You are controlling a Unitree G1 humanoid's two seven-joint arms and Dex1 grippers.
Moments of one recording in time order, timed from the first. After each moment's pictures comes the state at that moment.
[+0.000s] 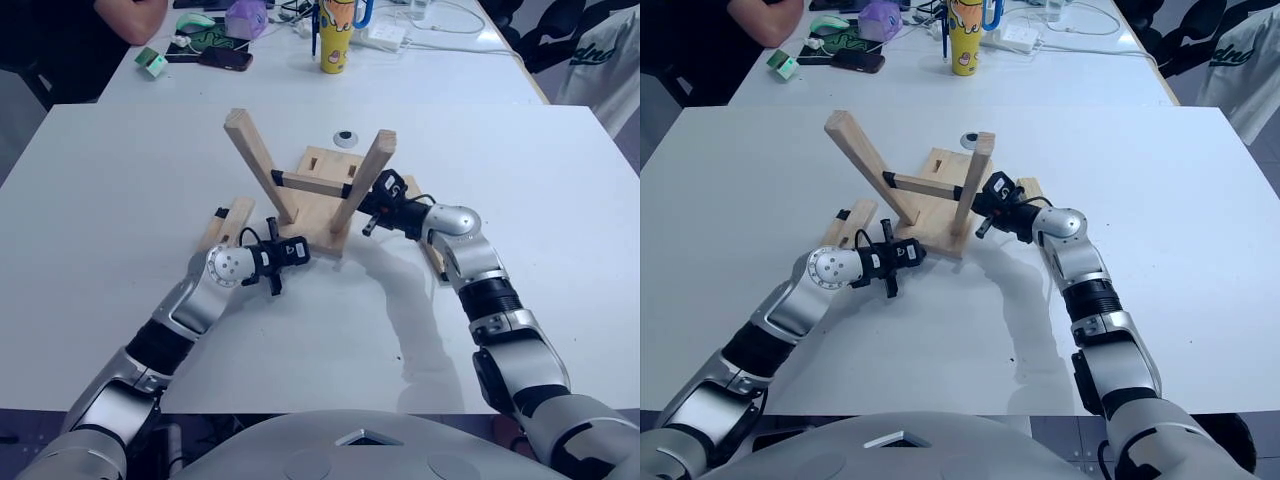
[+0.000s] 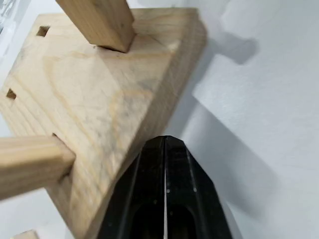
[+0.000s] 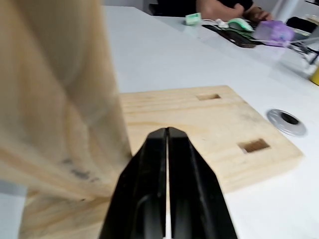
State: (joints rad) left arm -0.30 0.49 -0.51 -0.05 0.32 0.32 -0.72; right arm -0.51 -0.31 0.18 0.47 0.09 0.02 0.83
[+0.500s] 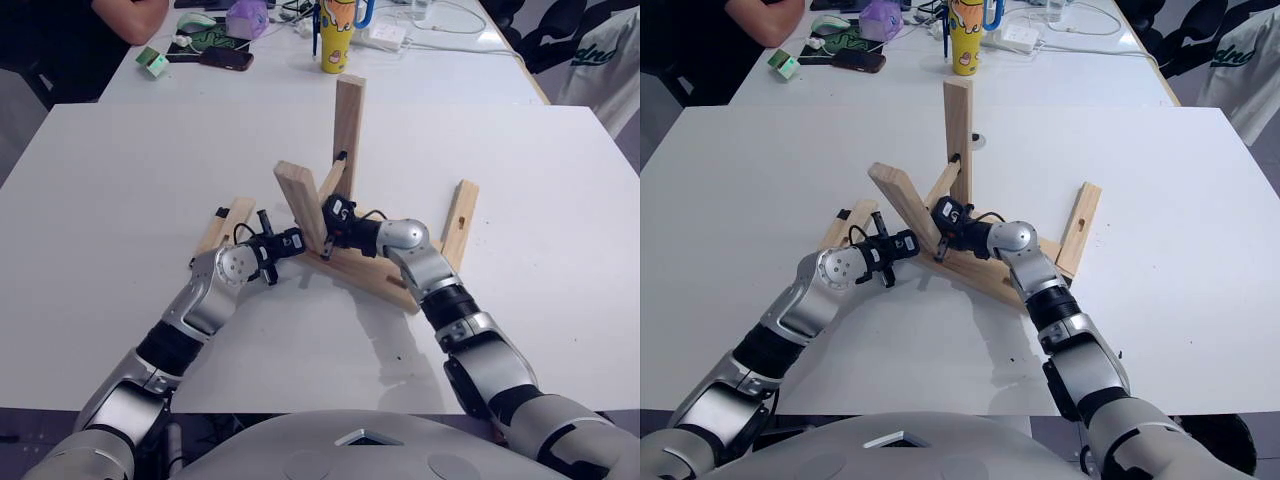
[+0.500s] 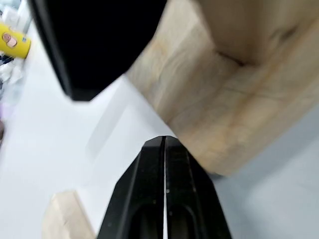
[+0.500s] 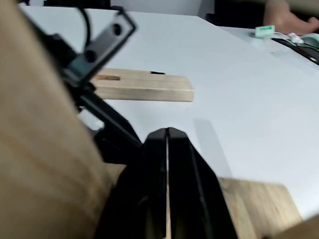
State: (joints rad) left arm -0.28 0.43 -0.50 -0.06 0.46 0.45 -0.58; right arm -0.54 -0.13 0.31 0.57 0.02 -0.06 0.79
